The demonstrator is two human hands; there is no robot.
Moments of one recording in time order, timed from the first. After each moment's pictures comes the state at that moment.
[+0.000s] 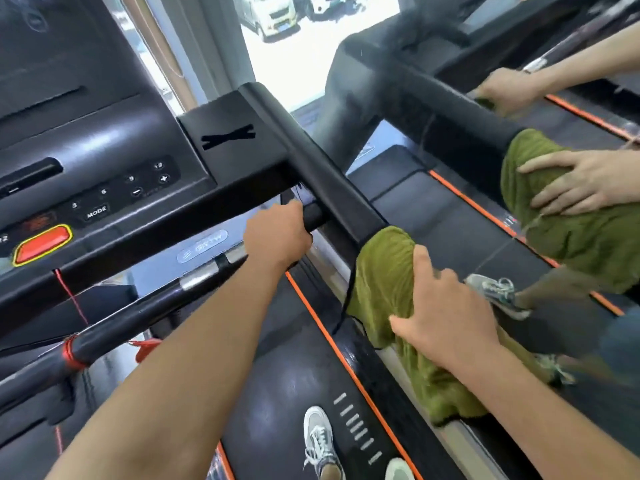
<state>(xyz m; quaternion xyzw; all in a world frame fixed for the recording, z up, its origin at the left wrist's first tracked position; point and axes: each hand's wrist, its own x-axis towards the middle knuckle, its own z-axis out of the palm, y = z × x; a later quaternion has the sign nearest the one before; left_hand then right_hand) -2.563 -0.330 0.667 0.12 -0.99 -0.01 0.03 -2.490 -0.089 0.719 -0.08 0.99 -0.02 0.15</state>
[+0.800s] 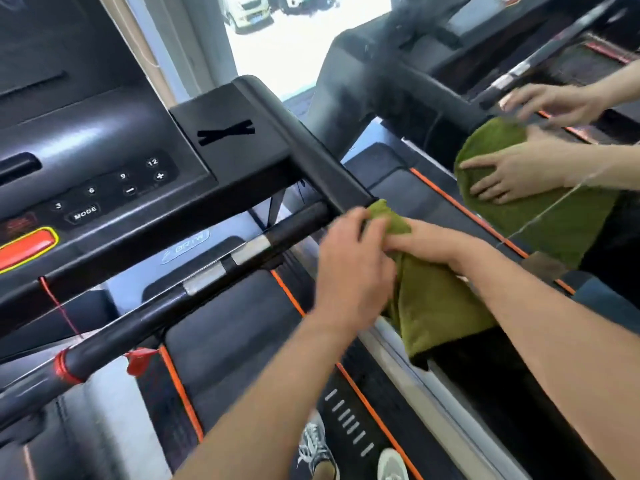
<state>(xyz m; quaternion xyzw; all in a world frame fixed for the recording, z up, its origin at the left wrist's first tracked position) -2.498 -0.243 0.689 -0.04 -0.93 -0.32 0.17 -2.570 -0.114 0.733 -0.04 0.84 -0.40 0.36</state>
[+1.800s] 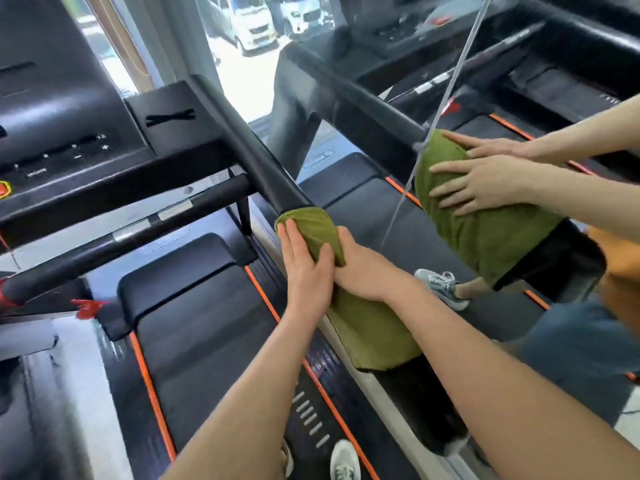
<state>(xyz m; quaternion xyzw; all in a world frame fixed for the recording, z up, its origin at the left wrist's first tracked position) -2.445 -0.120 0.667 0.21 -0.78 -0.59 0.09 -2.485 -0.022 0.709 -0.16 0.92 -0.25 0.27</state>
